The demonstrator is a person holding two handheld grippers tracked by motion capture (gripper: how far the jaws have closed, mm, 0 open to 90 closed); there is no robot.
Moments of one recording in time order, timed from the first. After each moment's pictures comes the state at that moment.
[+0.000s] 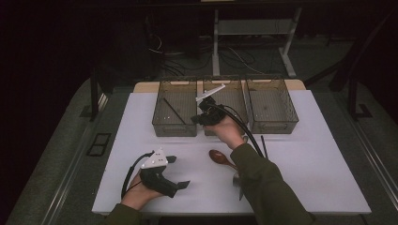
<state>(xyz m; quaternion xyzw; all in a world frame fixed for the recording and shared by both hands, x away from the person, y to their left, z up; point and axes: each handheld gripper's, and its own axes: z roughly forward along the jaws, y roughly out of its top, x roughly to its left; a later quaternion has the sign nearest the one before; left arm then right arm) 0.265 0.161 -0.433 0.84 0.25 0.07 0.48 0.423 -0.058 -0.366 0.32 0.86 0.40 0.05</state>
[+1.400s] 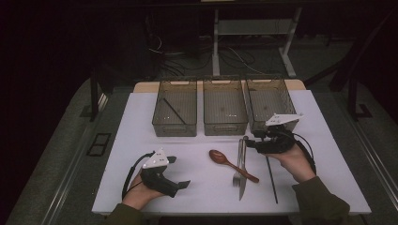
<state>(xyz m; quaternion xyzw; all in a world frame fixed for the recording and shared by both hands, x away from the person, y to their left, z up) 0.266 0.160 -0.435 0.84 0.26 0.07 0.47 0.328 -0.232 -0.383 0.38 0.82 0.42 0.10</state>
